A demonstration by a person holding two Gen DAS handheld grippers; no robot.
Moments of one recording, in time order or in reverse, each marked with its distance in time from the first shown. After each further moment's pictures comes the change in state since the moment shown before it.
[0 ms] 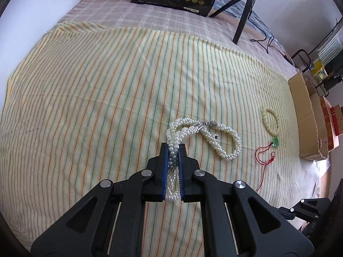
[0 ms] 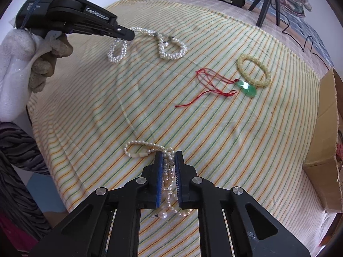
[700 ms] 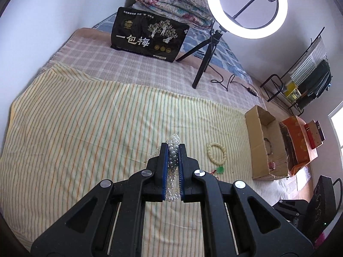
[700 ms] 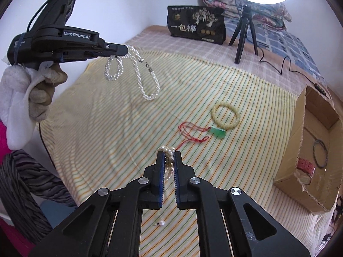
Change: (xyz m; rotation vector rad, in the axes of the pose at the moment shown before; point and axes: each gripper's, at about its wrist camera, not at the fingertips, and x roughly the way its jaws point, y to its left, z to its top) left arm -0.089 -0.031 0.026 0.000 -0.191 -0.181; right arm -0.076 -0.010 0.021 0.077 -0.225 0.006
